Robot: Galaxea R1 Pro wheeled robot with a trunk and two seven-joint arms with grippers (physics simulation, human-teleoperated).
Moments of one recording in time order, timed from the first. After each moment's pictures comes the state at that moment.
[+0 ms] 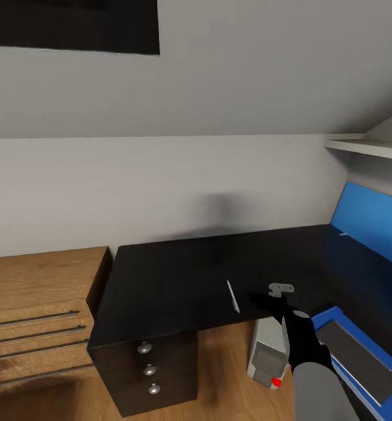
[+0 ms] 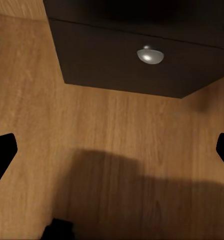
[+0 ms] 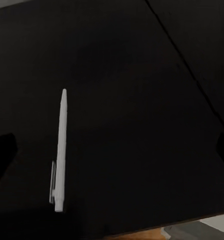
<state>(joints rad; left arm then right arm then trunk) -0.29 -0.01 0.52 -0.14 -0.18 -0.29 -0.13 -0.65 0.17 -0.65 -0.84 0.52 0.18 0.41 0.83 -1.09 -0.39</state>
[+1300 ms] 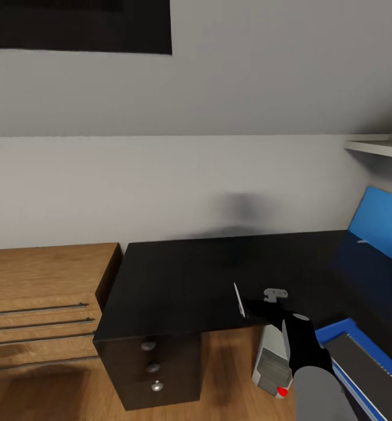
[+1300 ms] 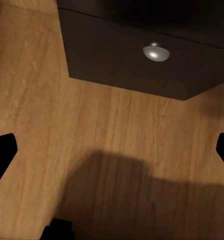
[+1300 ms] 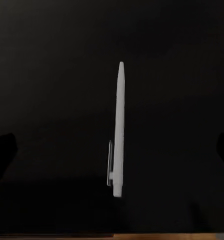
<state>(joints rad) -0.29 -0.01 0.52 -0.14 -0.18 -0.29 -0.13 -0.64 0.17 -0.65 -0.83 0.51 0.27 0.53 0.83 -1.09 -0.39</state>
